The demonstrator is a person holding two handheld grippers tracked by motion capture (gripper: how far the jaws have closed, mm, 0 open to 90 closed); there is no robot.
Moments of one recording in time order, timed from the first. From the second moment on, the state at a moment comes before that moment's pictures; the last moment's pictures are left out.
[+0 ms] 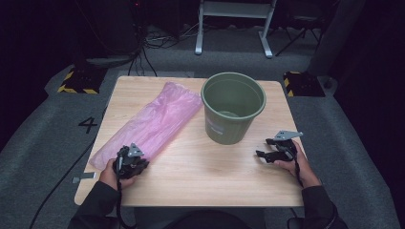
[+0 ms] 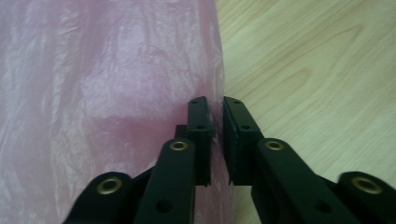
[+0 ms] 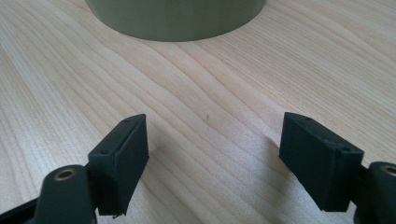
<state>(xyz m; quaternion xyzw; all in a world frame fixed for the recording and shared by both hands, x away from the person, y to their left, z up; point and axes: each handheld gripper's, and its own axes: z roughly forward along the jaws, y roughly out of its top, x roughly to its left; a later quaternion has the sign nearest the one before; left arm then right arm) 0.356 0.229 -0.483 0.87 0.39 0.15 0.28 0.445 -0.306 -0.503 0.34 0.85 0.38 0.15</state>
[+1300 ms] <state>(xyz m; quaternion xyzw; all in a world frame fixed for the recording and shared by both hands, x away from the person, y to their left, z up) 0.337 0.268 -0.444 0.80 0.41 0.23 0.37 0.445 -0.307 -0.503 0.33 0.85 0.38 0.15</state>
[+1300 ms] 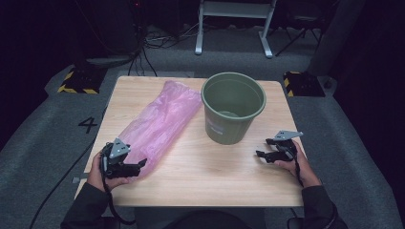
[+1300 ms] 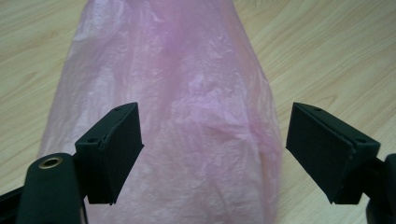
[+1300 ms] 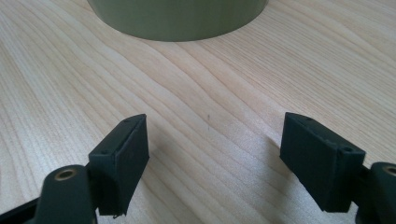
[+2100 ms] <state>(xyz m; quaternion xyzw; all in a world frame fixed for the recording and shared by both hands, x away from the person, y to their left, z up) 0.370 0.353 -0.489 0.77 0.49 0.17 0.36 0.445 -0.307 -0.503 0.33 0.85 0.38 0.15</state>
